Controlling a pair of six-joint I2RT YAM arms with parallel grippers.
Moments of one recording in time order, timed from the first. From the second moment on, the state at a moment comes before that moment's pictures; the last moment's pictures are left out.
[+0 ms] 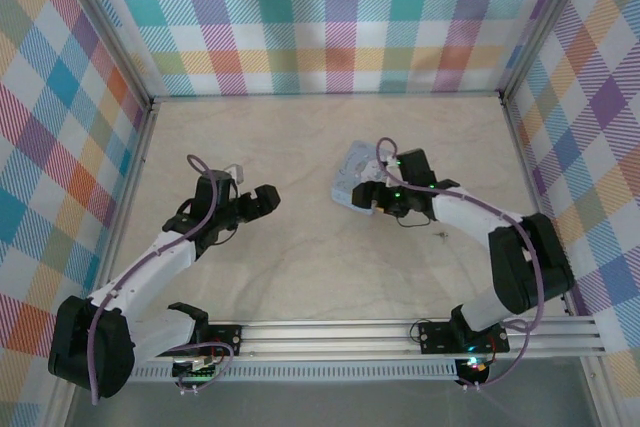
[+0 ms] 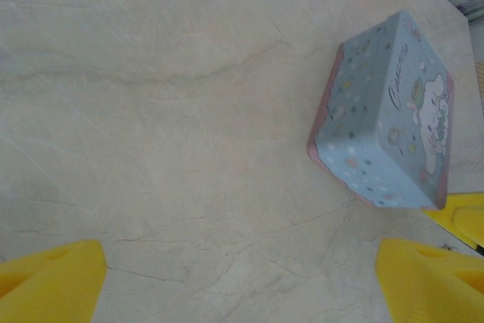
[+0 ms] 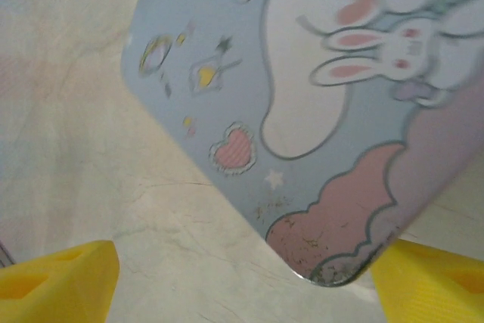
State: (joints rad) left arm -0.35 1.09 0.64 -0.24 0.20 -0.67; right arm 0.43 1.54 0.87 -0.26 -0.47 0.52
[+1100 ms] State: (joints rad) left arm -0.55 1.52 0.82 0.01 0.18 -0.87; right arm 0.20 2.00 1.56 -0.55 -0.37 0.36
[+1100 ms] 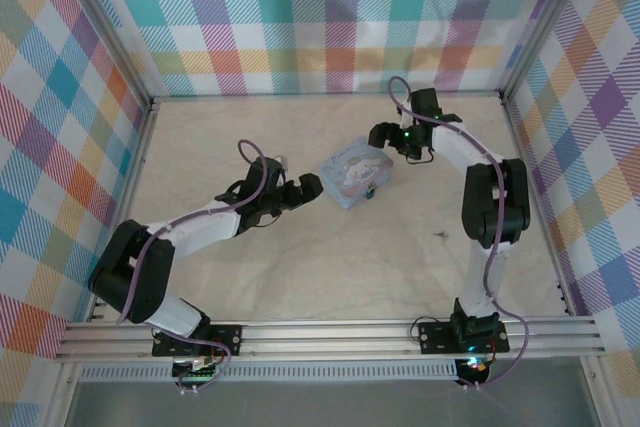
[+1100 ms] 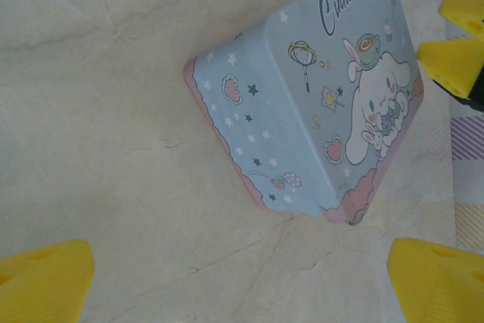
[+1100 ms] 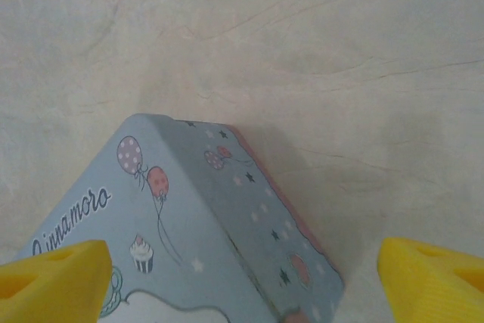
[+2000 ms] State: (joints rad) left arm -0.52 1.62 0.87 0.06 0.17 -0.86; right arm 0.43 1.77 1.19 -0.45 -0.47 0.41
